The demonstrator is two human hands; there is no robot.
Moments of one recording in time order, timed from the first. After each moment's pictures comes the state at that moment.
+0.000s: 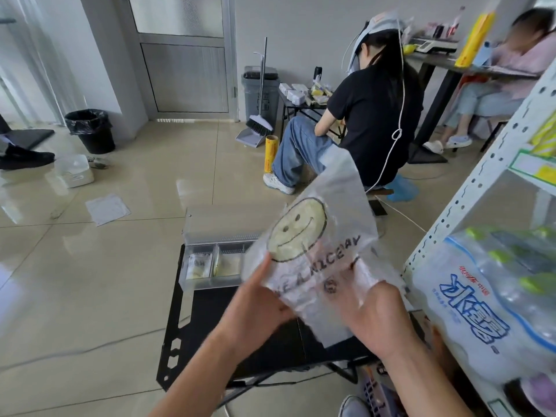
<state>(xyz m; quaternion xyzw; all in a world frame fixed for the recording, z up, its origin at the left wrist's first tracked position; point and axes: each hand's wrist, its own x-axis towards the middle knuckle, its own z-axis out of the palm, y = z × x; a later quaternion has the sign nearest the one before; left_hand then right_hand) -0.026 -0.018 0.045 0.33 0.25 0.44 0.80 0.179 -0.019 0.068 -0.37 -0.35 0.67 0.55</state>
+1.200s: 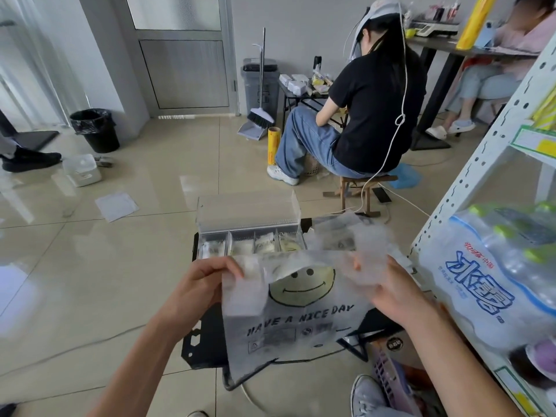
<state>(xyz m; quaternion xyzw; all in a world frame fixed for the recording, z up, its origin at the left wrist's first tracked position) -0.138 -0.044 0.053 0.50 0.47 0.44 0.57 0.207 -0.012 0.042 -0.48 -0.37 0.65 0.47</state>
